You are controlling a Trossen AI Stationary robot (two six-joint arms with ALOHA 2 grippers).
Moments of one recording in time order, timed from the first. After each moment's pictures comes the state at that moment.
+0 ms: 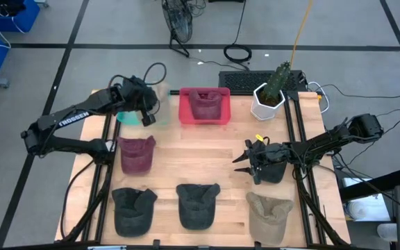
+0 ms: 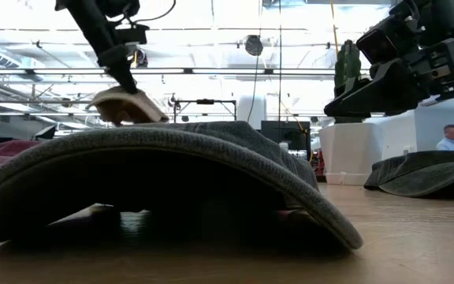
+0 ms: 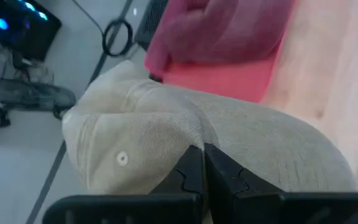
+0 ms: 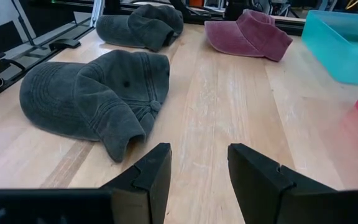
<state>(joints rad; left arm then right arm) 0.59 1.12 1.02 -0.74 -0.14 0.37 0.17 1.19 0.22 0.65 0.00 -0.03</state>
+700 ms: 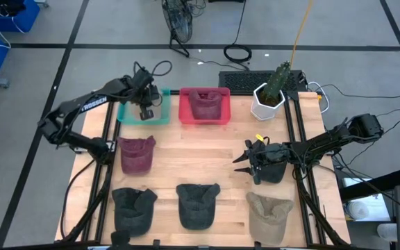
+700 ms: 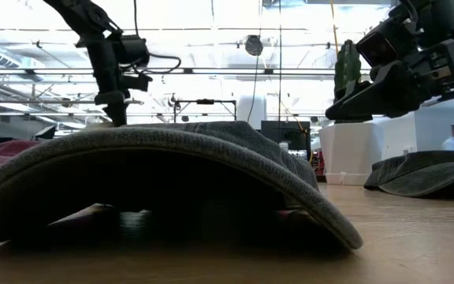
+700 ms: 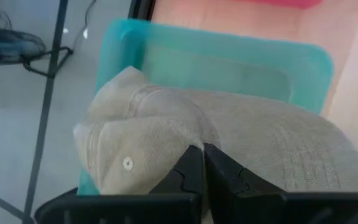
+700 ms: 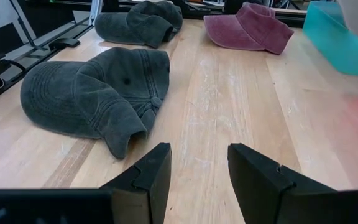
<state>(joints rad) 0.82 1.38 1.02 -0.76 -0.07 0.62 0.17 1.19 0.22 0.63 0.00 0.00</state>
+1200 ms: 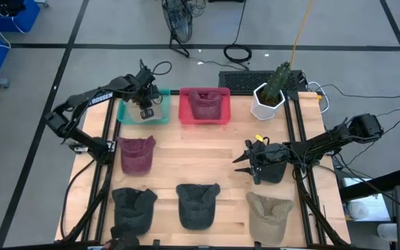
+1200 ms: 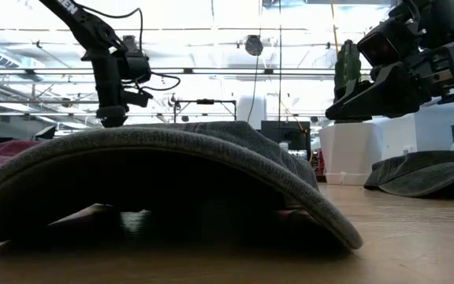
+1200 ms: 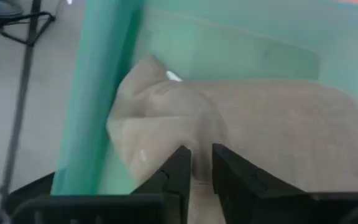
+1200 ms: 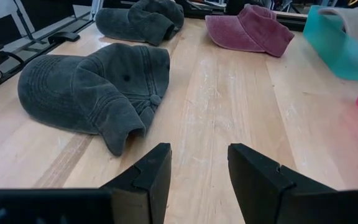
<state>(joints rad) 0.88 1.48 1.02 -0.74 -0.09 0.59 0.16 1.19 0.22 0.63 0.00 -0.04</state>
